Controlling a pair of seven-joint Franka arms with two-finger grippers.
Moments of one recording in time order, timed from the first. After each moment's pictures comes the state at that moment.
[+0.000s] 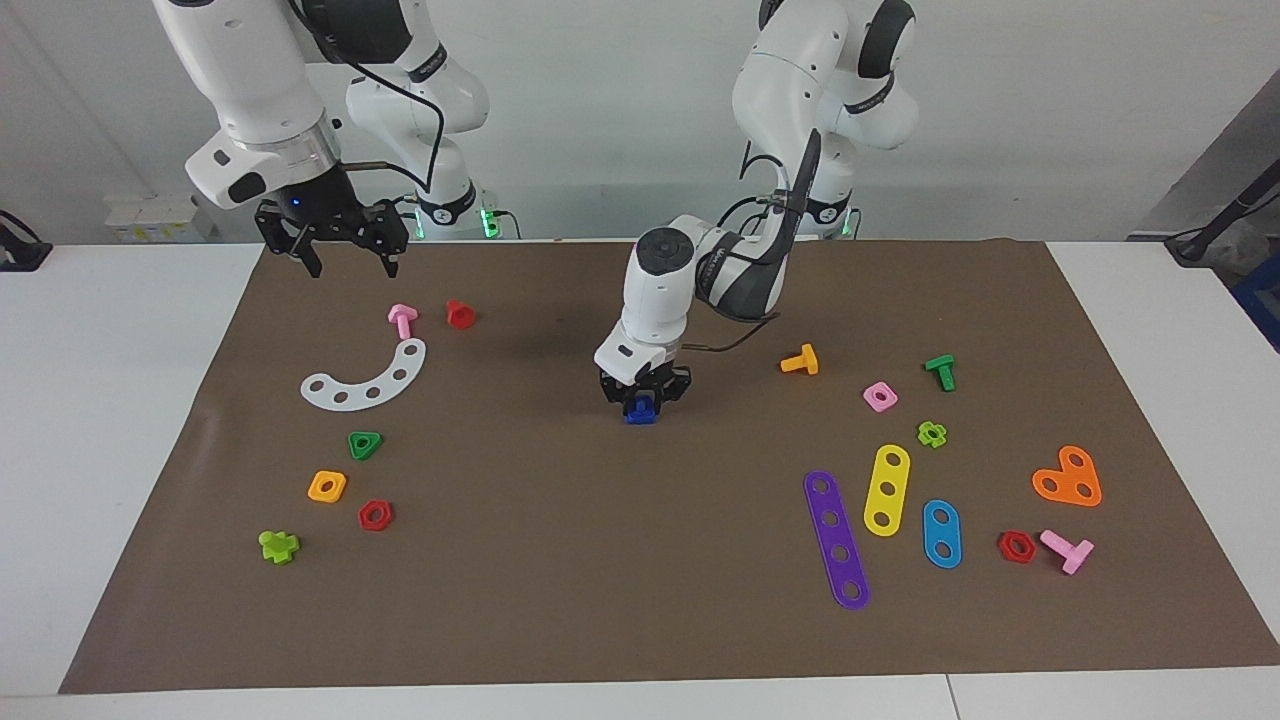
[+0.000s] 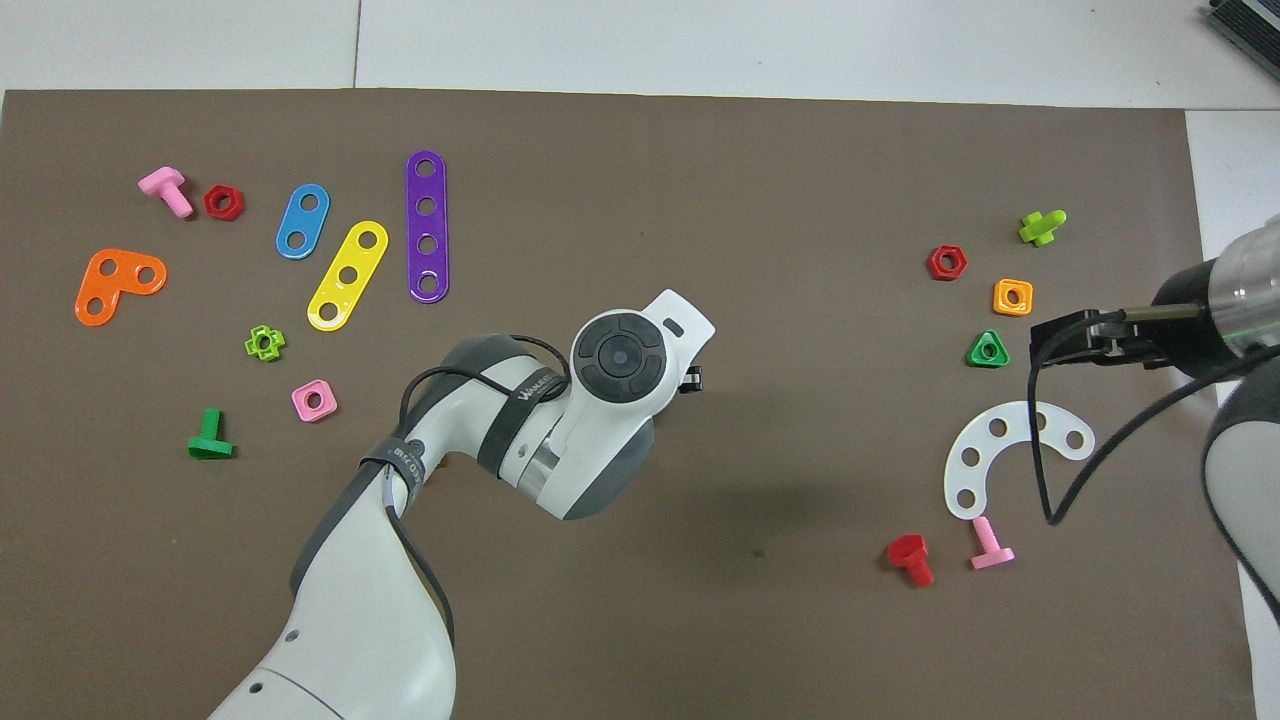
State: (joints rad) left arm -0.73 0.48 0.02 -1.75 -0.05 2.32 -0.67; right arm 0.03 -0.06 0.04 -1.68 -0.01 1.60 0.10
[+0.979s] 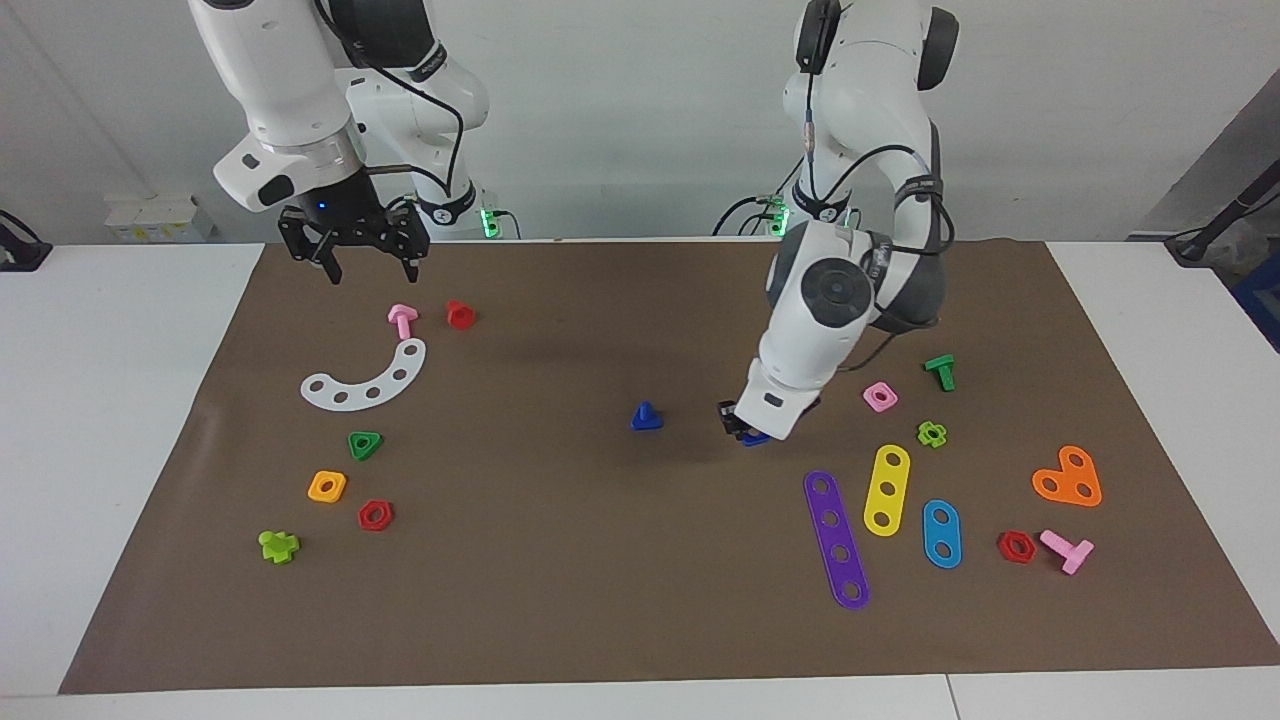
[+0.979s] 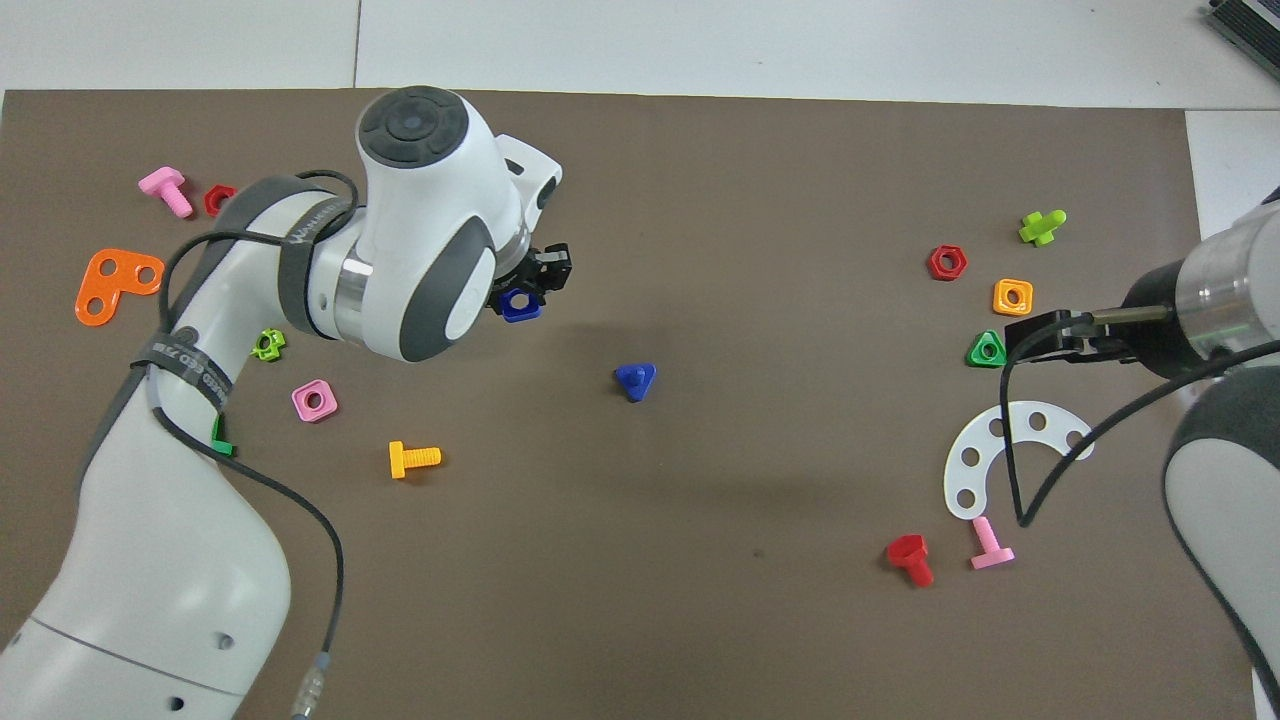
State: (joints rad) left arm -0.42 0.51 0.05 -1.45 -0.12 1.85 -0.44; right arm 0.09 -0.06 0.05 -1.72 -0.01 1.68 0.14
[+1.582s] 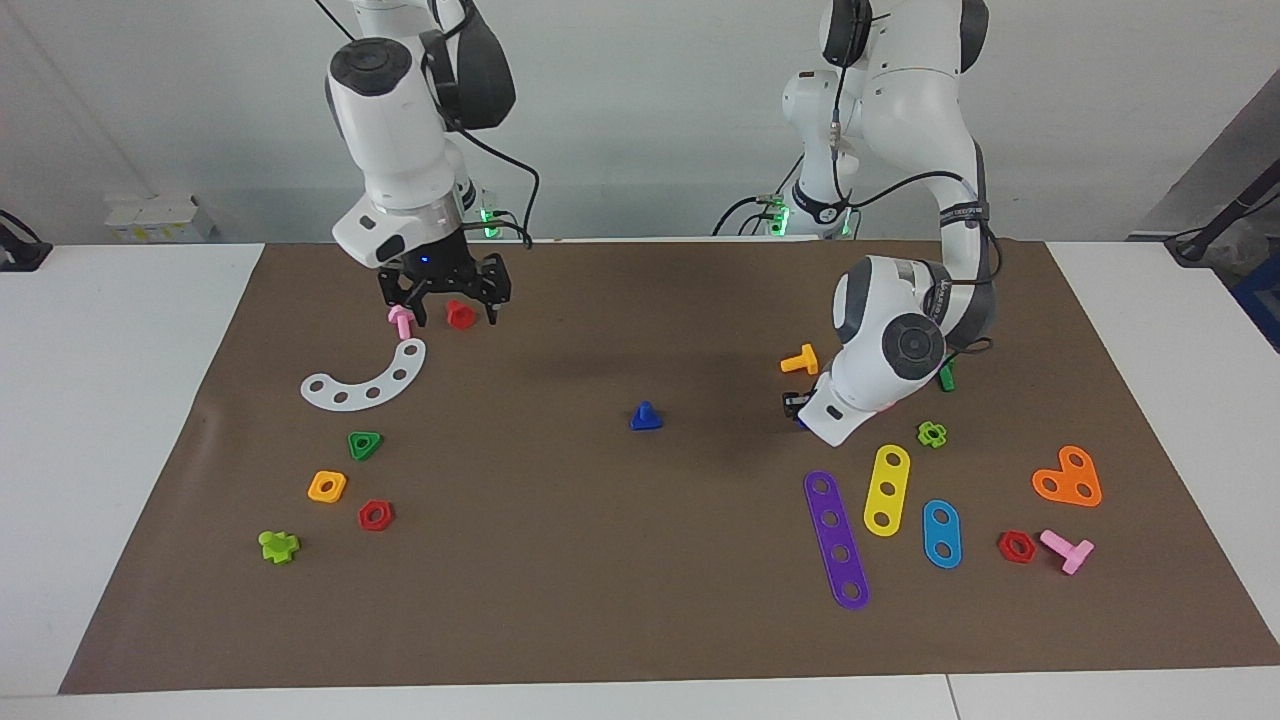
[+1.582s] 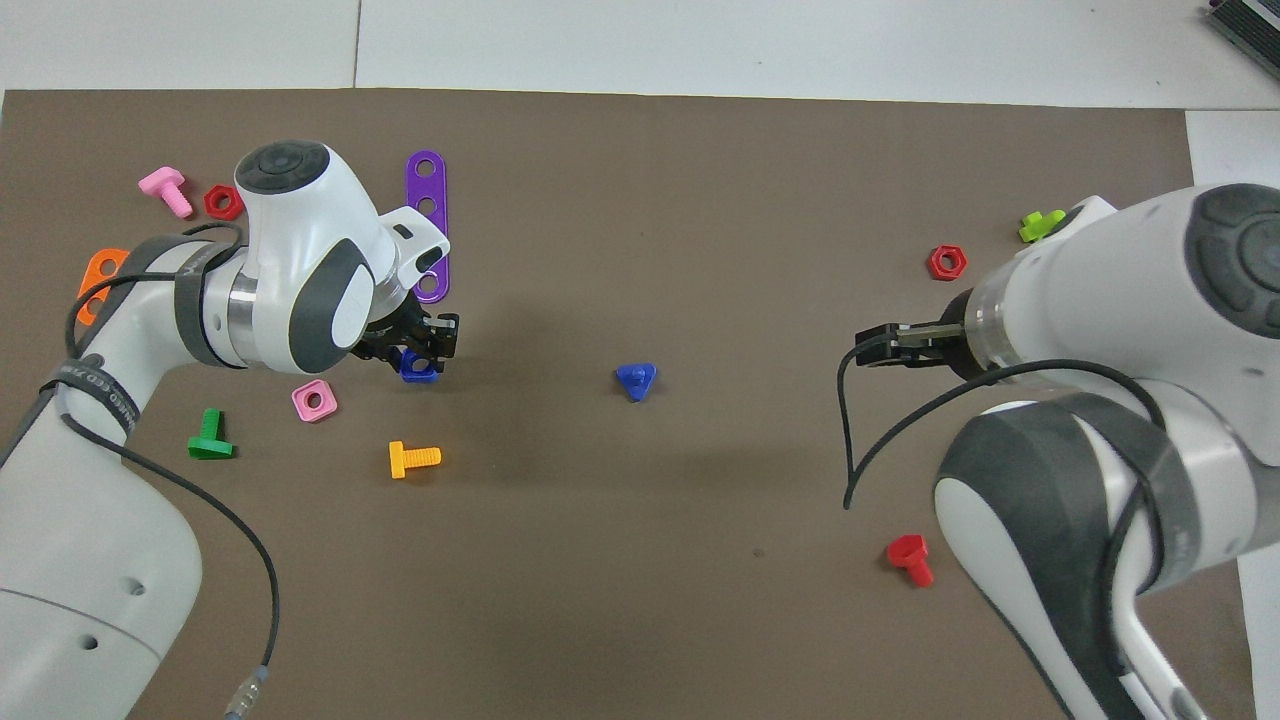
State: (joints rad) left arm -0.32 0.44 0.05 -1.71 -0.12 1.86 -0.16; right arm 0.24 0.01 0.05 -1.85 -0.01 1.90 0.29
